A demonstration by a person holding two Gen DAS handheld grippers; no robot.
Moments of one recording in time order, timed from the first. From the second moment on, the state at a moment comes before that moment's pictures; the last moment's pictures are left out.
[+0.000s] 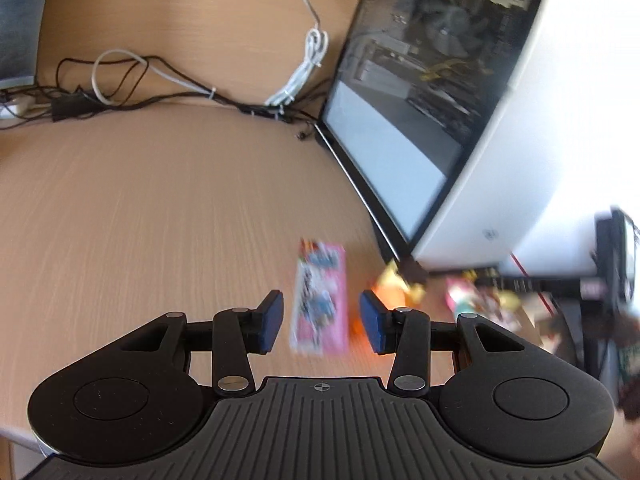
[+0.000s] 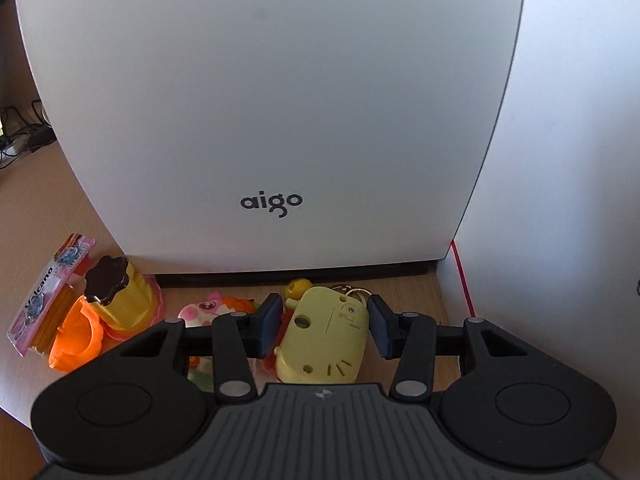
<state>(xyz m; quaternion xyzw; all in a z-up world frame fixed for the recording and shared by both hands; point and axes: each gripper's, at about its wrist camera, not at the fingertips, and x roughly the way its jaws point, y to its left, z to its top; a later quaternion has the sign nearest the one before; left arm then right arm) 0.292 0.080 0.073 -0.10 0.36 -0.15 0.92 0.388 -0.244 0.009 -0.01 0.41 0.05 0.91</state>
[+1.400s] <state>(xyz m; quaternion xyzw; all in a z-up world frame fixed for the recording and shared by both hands) 0.209 0.048 -0.029 -0.09 0.51 -0.14 0.84 0.197 -0.185 -0.088 -0.05 0.59 0.21 0.78</state>
